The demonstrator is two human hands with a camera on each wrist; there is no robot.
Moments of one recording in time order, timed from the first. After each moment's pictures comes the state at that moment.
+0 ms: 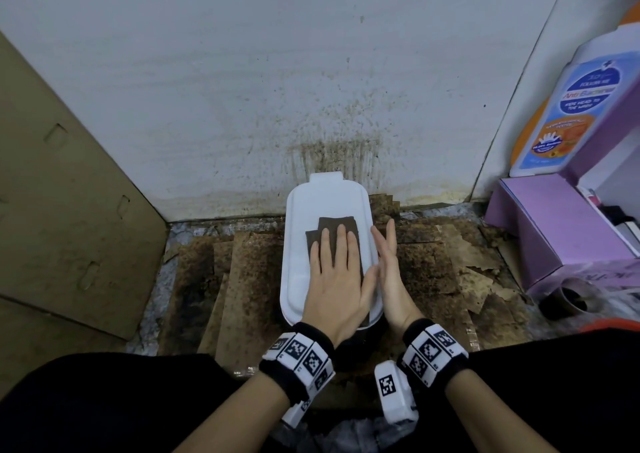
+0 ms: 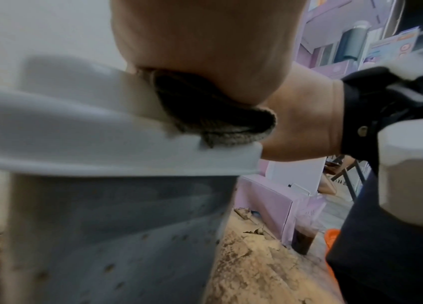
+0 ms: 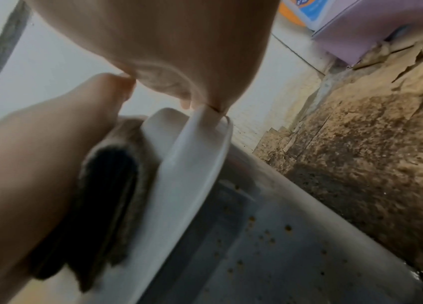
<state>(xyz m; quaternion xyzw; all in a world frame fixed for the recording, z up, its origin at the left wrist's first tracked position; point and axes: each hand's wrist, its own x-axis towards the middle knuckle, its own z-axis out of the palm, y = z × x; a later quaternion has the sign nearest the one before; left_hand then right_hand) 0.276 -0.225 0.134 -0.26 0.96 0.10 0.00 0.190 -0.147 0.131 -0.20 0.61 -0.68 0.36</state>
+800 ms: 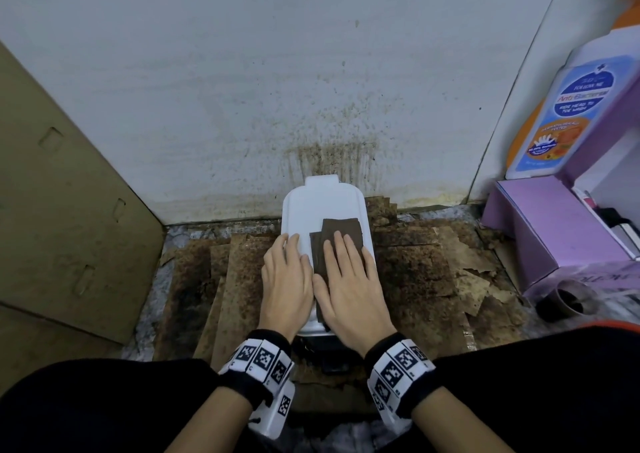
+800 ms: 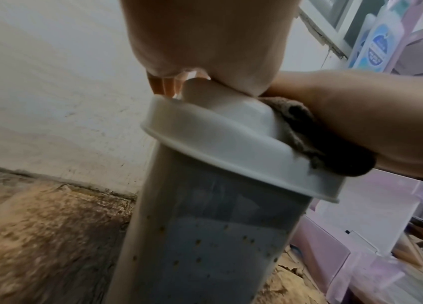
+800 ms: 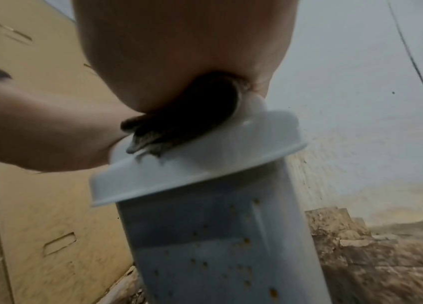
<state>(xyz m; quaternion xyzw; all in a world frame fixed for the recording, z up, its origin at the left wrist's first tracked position) 0.309 -0.273 0.118 -0.37 0.88 0.22 -0.17 0.228 -0.164 0.126 -0.50 0.85 -0.15 -0.02</state>
